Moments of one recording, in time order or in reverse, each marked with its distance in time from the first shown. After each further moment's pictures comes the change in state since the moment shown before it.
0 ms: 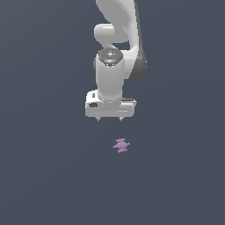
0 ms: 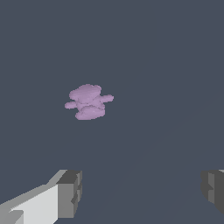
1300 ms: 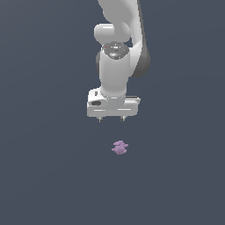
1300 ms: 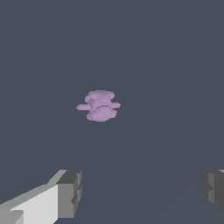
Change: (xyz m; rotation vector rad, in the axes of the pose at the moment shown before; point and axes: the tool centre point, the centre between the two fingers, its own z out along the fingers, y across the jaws) arm 0.013 -0.009 -0.017 -0.018 0.045 -0.059
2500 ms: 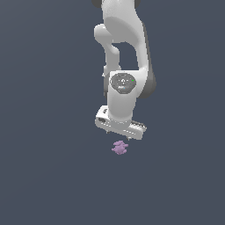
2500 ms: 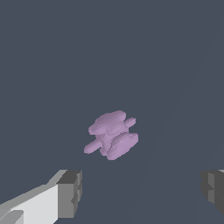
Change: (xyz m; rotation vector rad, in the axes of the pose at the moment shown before) arm 0.042 -0.028 0.062 0.025 -0.041 0.416
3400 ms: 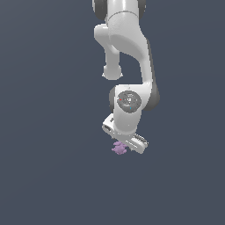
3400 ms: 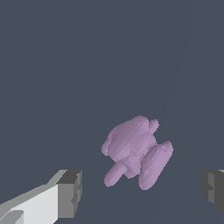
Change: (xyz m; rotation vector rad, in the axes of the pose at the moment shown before) arm 0.011 -0.026 0.043 -0.002 -0.023 0.253
